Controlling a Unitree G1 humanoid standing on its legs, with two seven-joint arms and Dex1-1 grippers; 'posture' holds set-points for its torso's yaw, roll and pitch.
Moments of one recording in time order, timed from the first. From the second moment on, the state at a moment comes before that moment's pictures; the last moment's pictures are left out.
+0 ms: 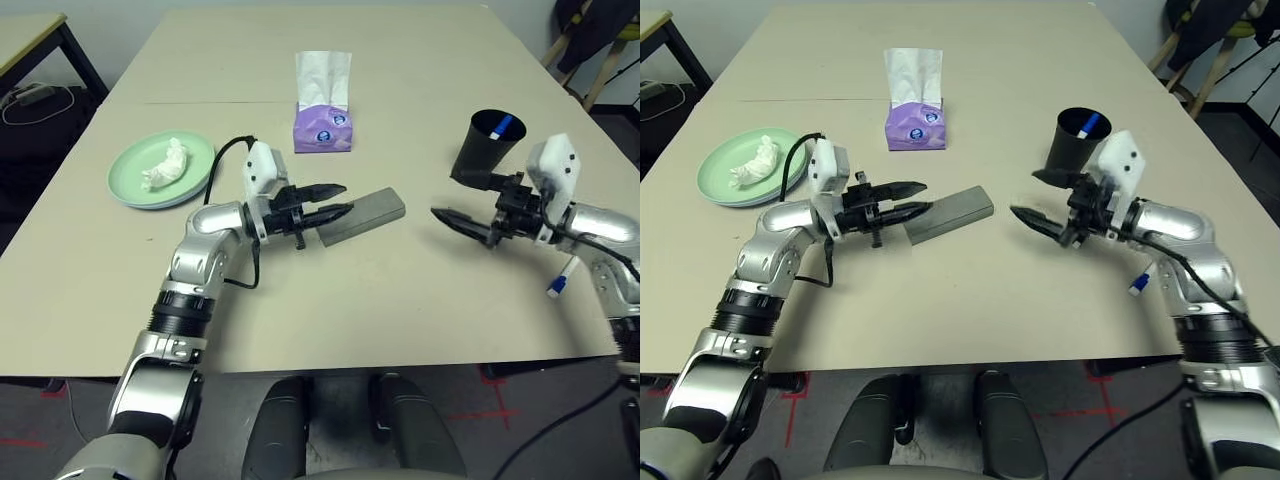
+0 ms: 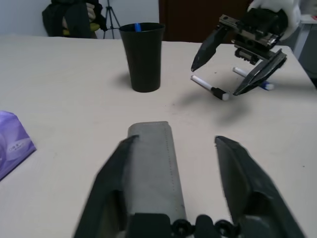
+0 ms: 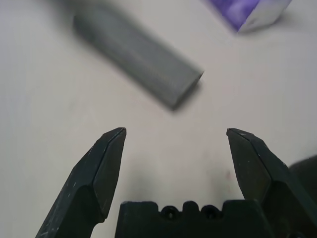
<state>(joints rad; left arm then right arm) -0.58 0.39 -0.07 0.13 -0.30 0.21 -1.07 -0.44 -0.88 0.05 0.09 0.21 0.15 1.15</state>
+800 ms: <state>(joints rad) -0.55 0.37 -0.07 0.06 -0.32 0.26 -0.99 -0.83 -1.04 0.38 0.80 -0.23 -0.91 1.51</state>
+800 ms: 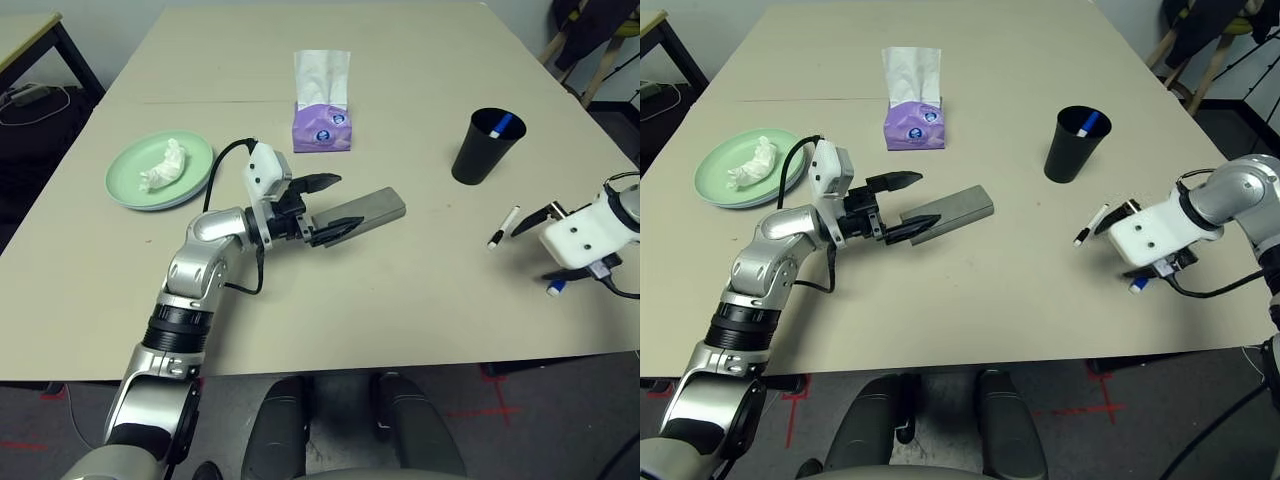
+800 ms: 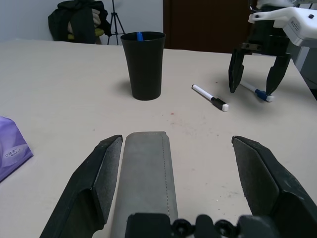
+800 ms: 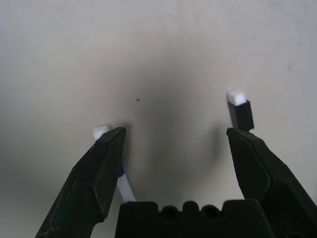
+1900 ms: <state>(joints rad) -0.56 0.34 -0.08 0.06 -0.33 0.26 -0.98 -0.84 -1.11 0.46 0.82 -0.42 -1.11 1.39</state>
